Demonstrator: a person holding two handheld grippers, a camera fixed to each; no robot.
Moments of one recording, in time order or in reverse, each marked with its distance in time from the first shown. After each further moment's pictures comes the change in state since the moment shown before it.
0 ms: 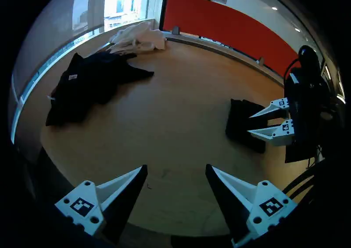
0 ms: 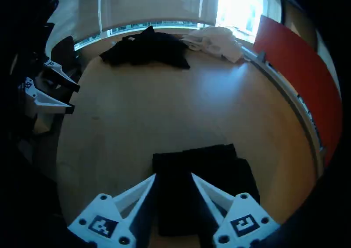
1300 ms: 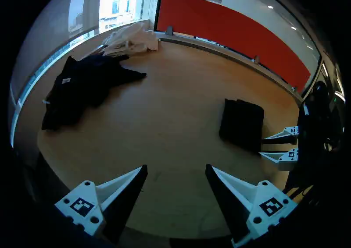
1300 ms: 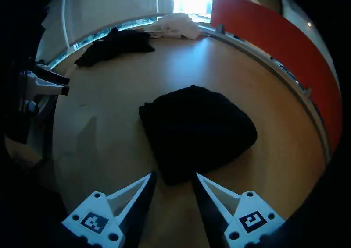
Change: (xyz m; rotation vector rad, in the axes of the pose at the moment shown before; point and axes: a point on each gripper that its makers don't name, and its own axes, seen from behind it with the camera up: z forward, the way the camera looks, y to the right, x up) left arm 0.003 0.016 0.005 -0.030 0.003 0.019; right arm -0.092 -0.016 -0.039 -0.166 -0.031 0.282
